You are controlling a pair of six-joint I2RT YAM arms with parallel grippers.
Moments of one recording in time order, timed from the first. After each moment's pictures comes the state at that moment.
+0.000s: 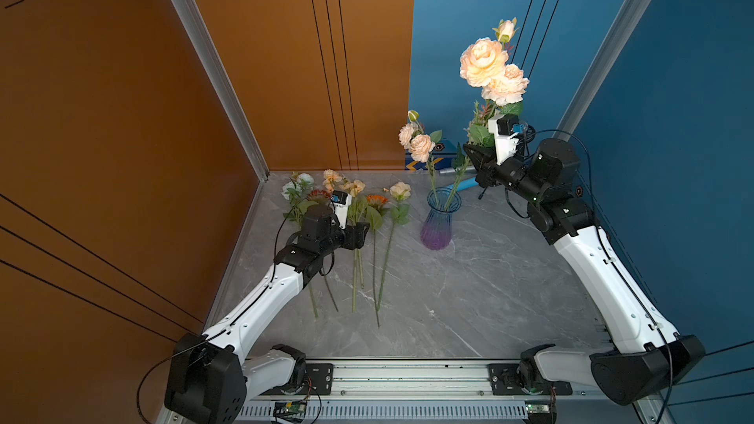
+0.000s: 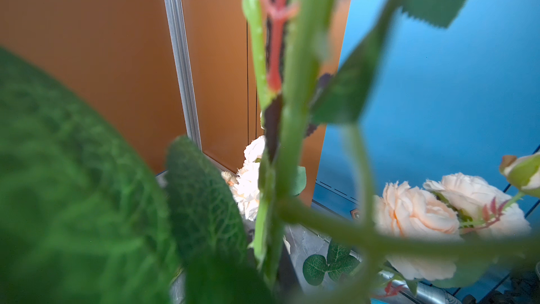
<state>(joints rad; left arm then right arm) -0.33 1.18 0.84 -0.16 0.16 -0.17 0.29 1.32 1.49 -0.20 -0.38 -0.05</state>
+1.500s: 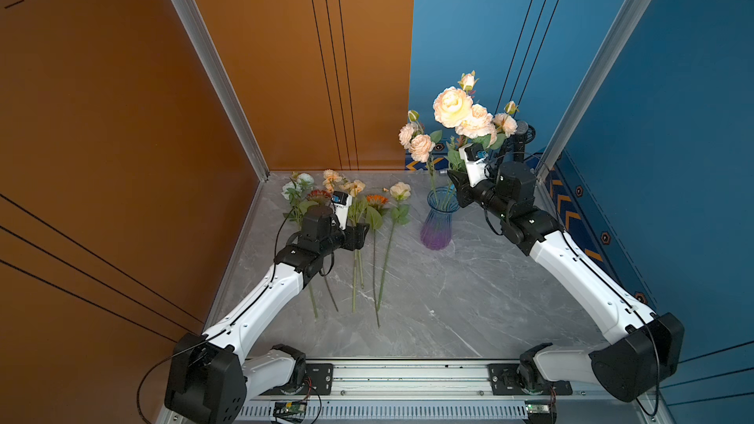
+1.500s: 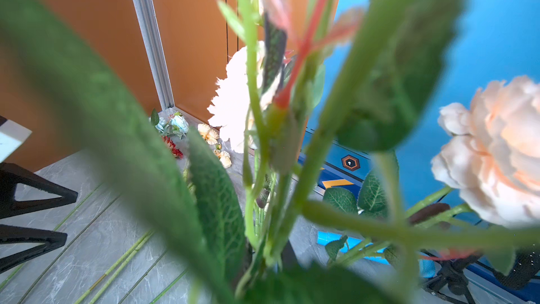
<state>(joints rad) -0.33 1.18 0.84 -0.17 0.16 -0.16 0.39 1.35 1.27 -0.10 -0.14 -0.12</state>
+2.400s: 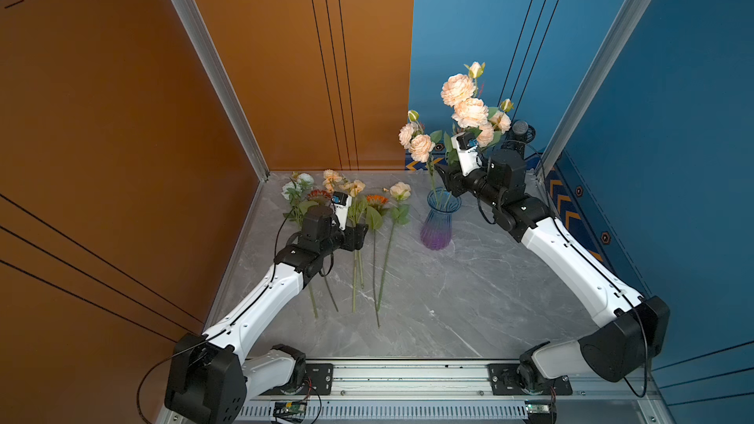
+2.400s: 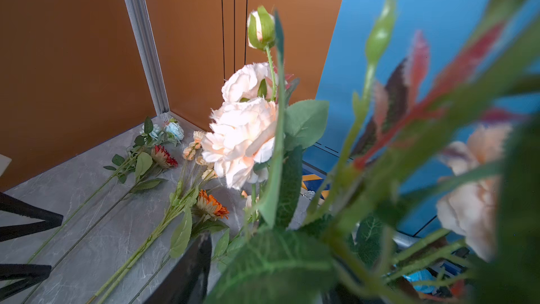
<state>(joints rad) -0.33 1.18 0.84 -0.18 0.14 -0.15 0.42 1.45 1.43 -0.16 -0.12 -0.13</state>
